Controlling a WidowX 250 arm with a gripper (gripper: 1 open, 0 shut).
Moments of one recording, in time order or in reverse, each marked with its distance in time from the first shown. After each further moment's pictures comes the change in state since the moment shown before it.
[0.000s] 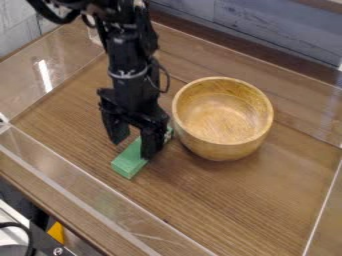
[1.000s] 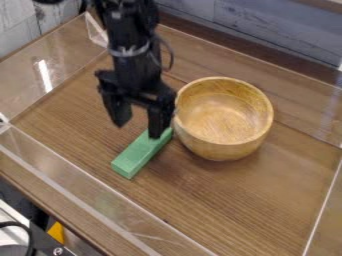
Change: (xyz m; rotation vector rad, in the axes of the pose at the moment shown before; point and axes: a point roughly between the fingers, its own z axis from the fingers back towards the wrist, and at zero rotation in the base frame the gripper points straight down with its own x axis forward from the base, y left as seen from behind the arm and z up) arm 0.009 -0.021 0.034 0.003 -0.092 0.066
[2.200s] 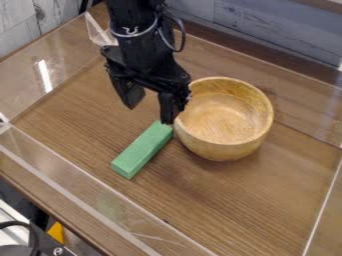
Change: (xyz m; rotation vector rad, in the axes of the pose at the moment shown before) arm -0.001 -0.015 0.024 0.030 -0.156 -0.067
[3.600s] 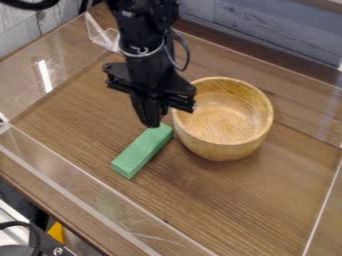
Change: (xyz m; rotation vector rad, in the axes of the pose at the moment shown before) arm 0.005 0.002 -0.019 0.050 0.007 0.135
